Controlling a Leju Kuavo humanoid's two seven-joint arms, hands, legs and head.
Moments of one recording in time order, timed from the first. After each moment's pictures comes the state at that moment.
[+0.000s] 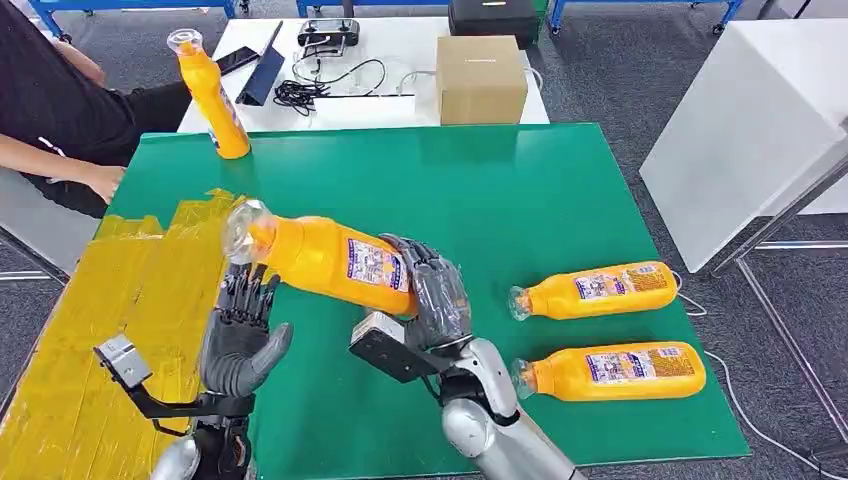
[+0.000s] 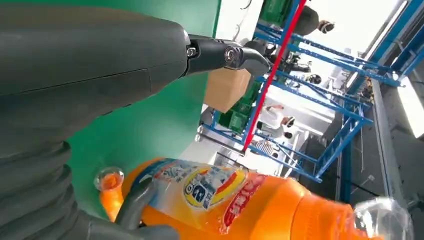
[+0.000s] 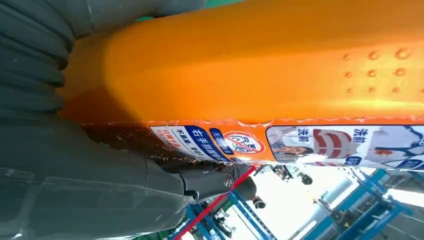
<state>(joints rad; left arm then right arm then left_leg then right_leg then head) 0.08 -0.12 -0.24 -1.67 0.40 -0.05 -0.35 -0.28 0.10 0.67 -1.35 0.61 -0.44 -0.04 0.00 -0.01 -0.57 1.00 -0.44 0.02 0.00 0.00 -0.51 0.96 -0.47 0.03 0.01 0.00</state>
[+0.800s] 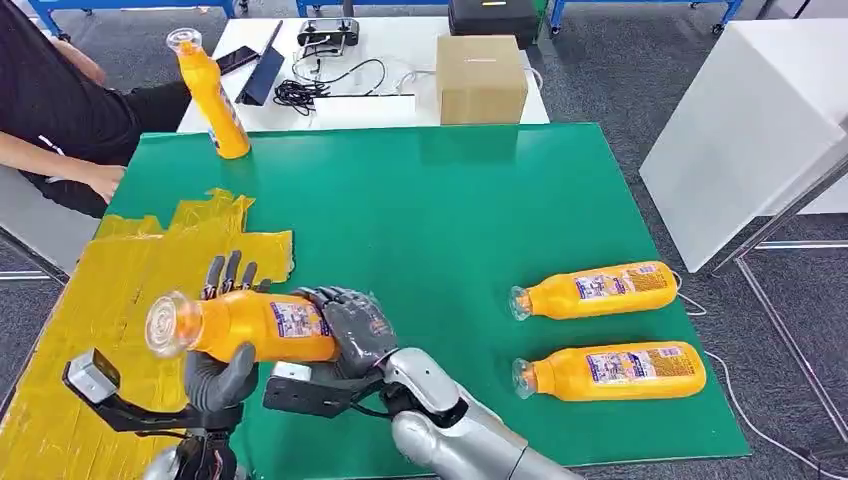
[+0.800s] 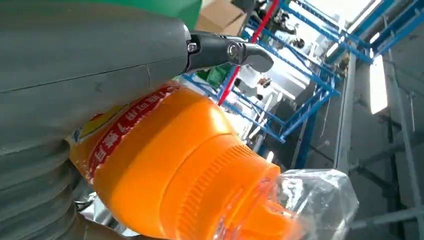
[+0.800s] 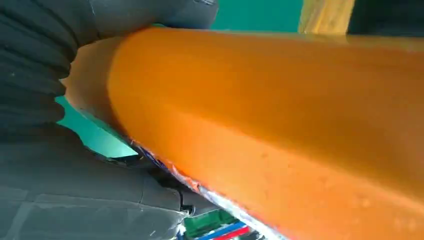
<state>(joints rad) 0.12 -0.11 -0.19 -1.67 0.63 -0.28 -0.32 -0.44 0.19 0.97 -1.10 0.65 -0.18 0.06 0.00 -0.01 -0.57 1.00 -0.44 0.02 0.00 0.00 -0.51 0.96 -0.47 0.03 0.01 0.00</state>
